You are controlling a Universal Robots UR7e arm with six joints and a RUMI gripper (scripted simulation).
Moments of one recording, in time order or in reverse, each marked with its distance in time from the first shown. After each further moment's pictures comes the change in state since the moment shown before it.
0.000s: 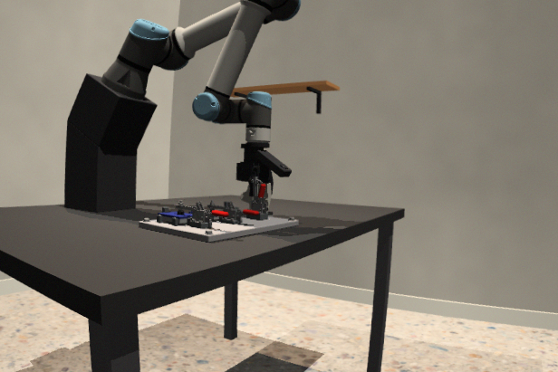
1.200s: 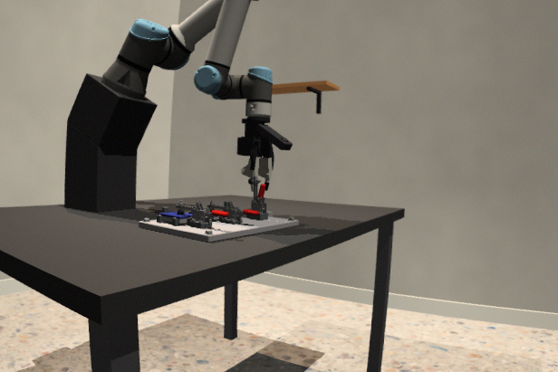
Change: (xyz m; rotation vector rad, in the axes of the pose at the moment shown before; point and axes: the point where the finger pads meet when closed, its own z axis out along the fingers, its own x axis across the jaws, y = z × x) arm 0.000 0.000 -0.077 0.002 0.000 0.000
